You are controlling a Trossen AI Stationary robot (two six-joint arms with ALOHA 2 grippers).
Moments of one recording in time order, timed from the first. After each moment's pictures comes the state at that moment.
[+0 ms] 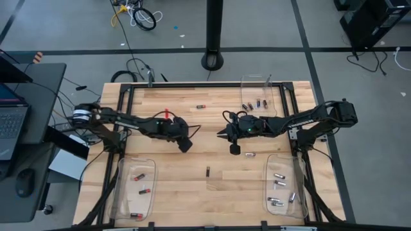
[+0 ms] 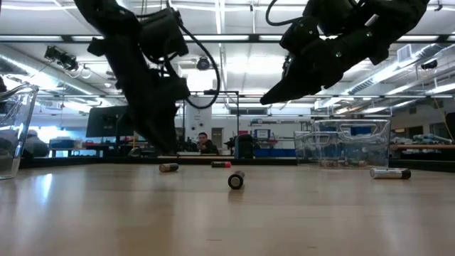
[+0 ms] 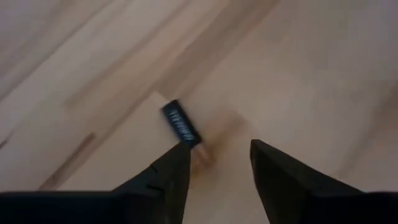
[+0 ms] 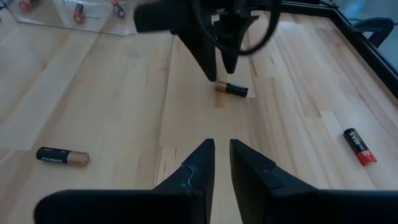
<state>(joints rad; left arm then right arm) 0.04 1.54 0.81 -0.34 -0.24 -0.65 -0.05 1.44 0.65 0.28 0.01 -0.10</state>
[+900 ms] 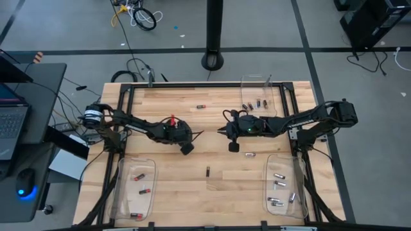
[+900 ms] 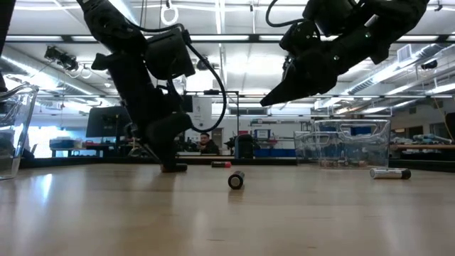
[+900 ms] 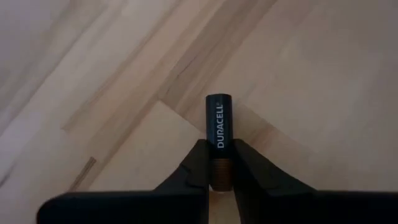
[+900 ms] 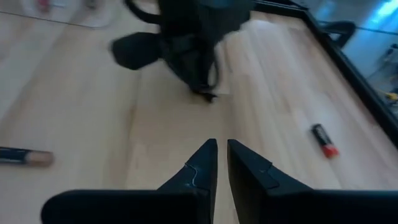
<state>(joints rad) 0.01 1.71 0.81 -0.28 -0.37 -0.56 -0.05 1.44 0.65 0.27 0.12 -0.13</state>
